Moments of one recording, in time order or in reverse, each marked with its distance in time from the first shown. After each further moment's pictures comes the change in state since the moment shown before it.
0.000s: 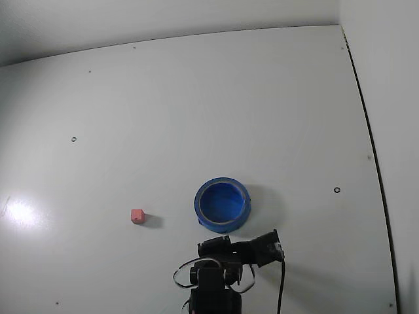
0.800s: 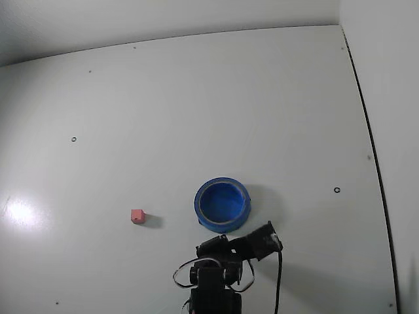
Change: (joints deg) arm 0.0 0.0 -1.1 0.0 -12.6
